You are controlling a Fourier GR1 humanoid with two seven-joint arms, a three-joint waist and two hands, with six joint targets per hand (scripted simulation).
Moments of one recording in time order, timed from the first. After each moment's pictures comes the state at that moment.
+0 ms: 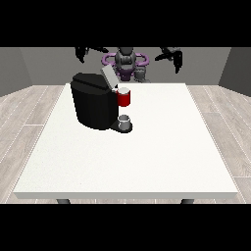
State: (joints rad) left arm -0.41 0.00 0.25 -0.97 -0.25 -0.31 -0.21; right arm -0.38 -0.19 -0.15 -1.24 0.03 -0.01 0.06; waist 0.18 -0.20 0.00
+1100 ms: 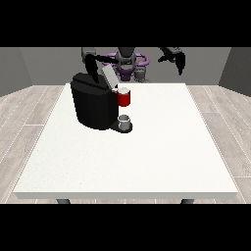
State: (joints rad) left arm -0.27 0.06 0.16 -1.34 -0.11 -0.26 -0.10; right arm -0.61 -0.16 -0.15 -1.06 -0.04 0.01 0.09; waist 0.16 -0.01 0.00
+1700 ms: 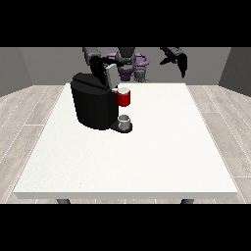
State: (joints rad) left arm -0.23 0.10 0.16 -1.41 -0.10 -0.25 -0.09; right arm -0.71 -0.15 -0.12 -1.01 0.00 0.01 0.06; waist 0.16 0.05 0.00
